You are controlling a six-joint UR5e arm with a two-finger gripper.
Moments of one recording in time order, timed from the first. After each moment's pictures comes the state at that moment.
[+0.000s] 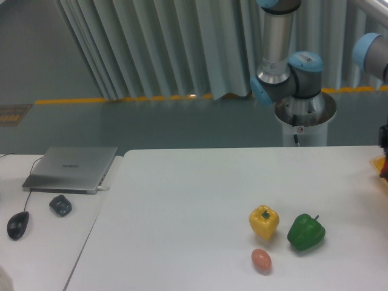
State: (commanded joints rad) arm 2.72 -1.81 -1.50 -1.39 1.69 1.97
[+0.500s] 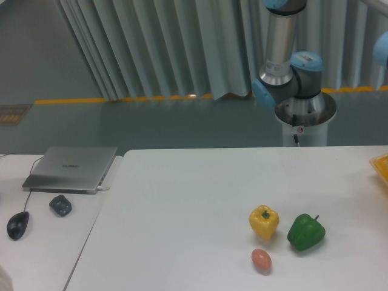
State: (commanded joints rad) arm 2.79 -1.83 -1.52 -1.31 1.74 2.17
